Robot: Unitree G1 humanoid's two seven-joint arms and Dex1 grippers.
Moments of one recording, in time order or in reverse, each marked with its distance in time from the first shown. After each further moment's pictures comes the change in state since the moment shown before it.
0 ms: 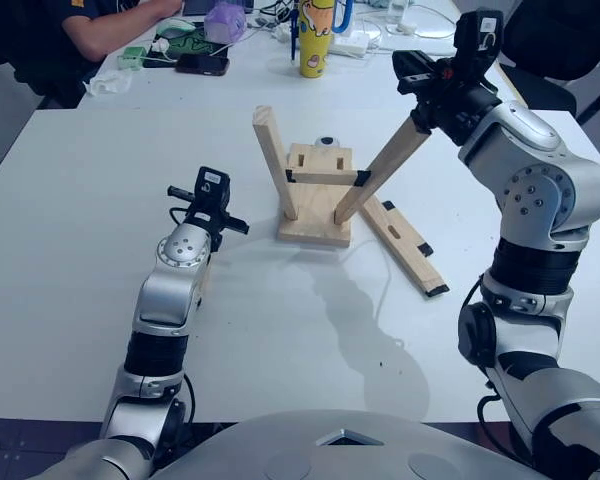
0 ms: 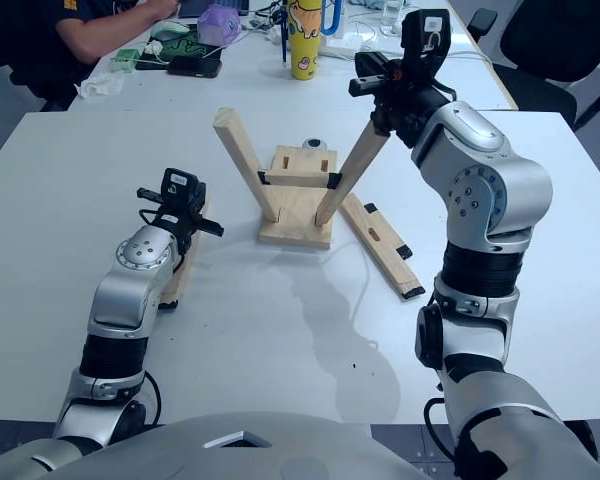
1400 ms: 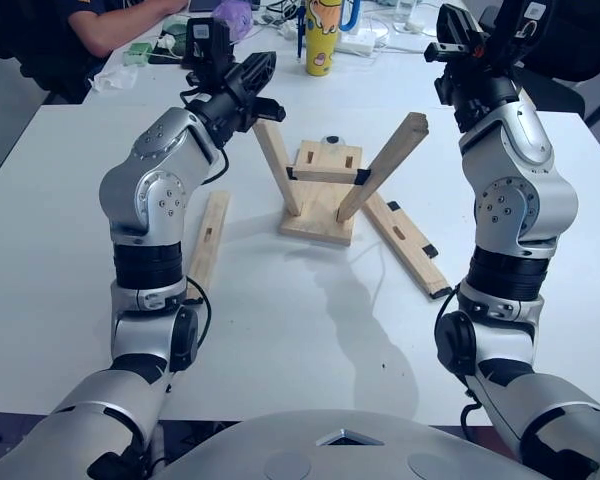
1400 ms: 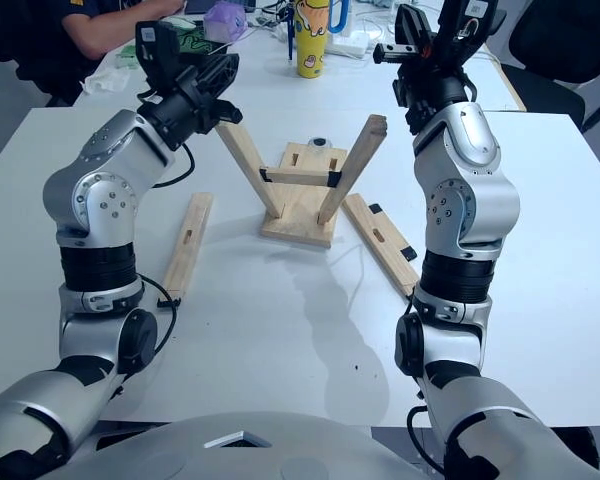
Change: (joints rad) left arm -0.499 -0.037 0.242 0.130 -0.597 0.093 -0.058; right arm 0.035 0.083 -0.061 0.037 -0.123 -0.317 -0.109
